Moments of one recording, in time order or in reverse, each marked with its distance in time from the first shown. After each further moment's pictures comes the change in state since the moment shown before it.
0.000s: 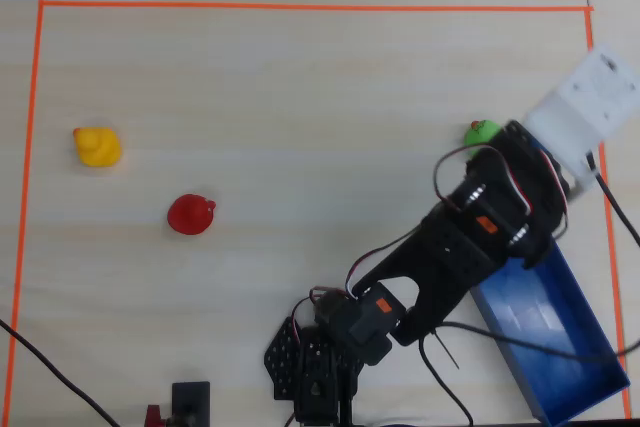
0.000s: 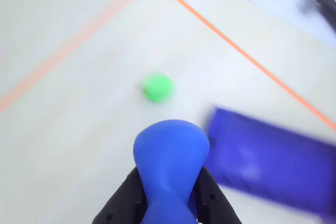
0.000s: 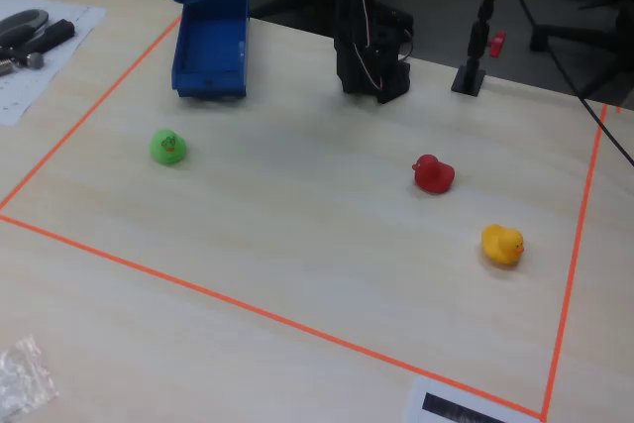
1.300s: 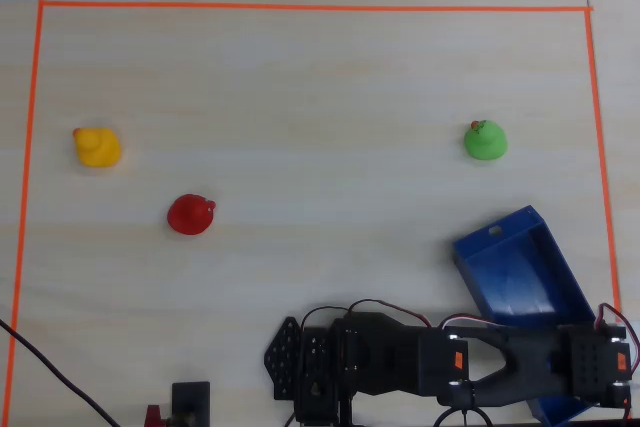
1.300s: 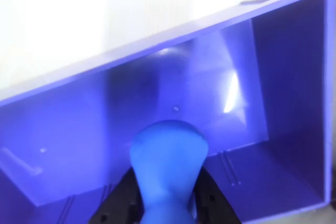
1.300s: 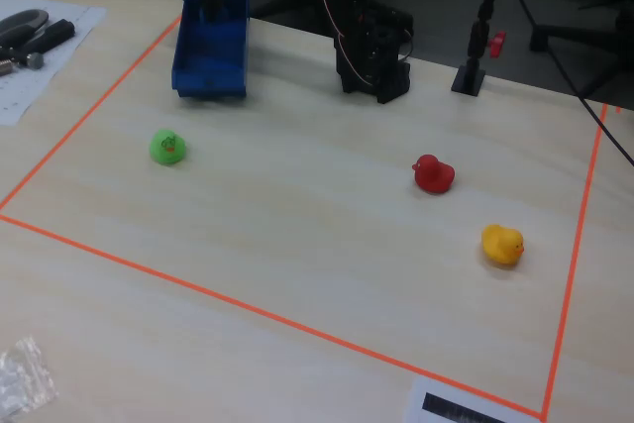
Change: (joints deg) arm 42.6 -20.2 33.5 -25.7 -9.5
